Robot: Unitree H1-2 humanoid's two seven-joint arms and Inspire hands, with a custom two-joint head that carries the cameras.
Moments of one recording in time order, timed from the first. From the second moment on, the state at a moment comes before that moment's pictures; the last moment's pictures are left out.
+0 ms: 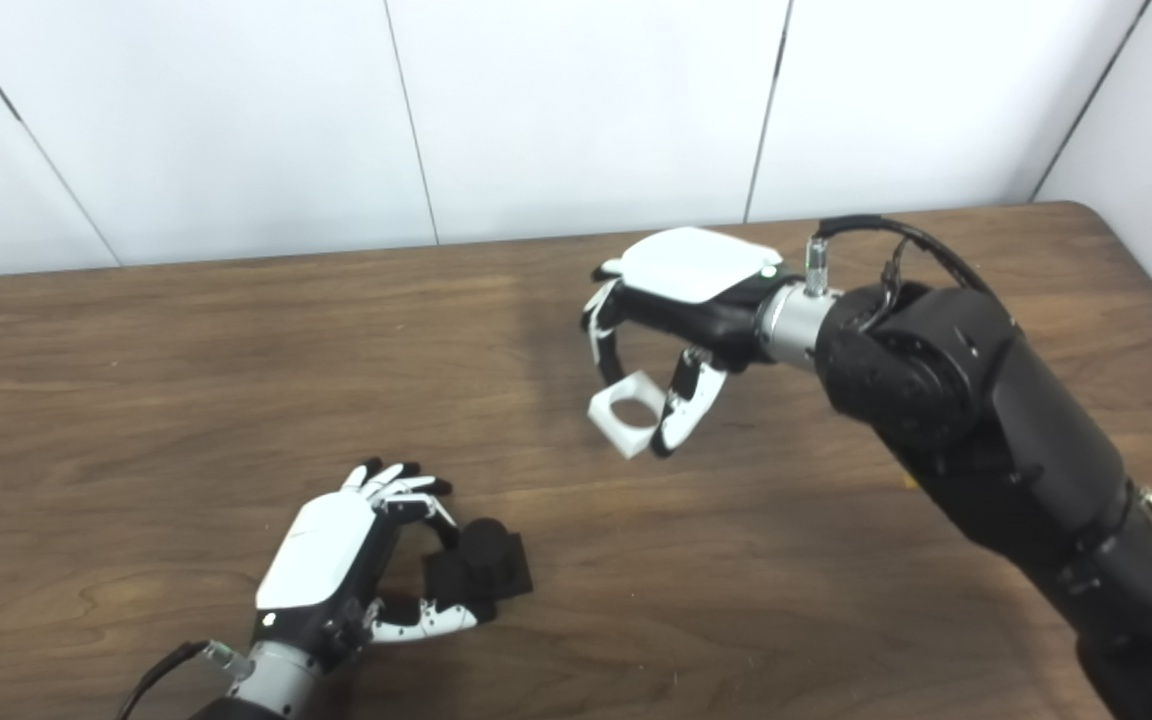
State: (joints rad) left arm 0.11 0.14 -0.37 -0.36 0.96 0.15 -0.20; right arm -0.59 -0.60 0.38 -0.54 -0.66 0.31 0.91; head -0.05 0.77
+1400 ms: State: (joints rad) left arm 0.09 0.13 -0.42 -0.35 0.98 0.19 -0.18; right arm -0.53 -0.37 0.48 -0.52 -0.75 0.24 0.95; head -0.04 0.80
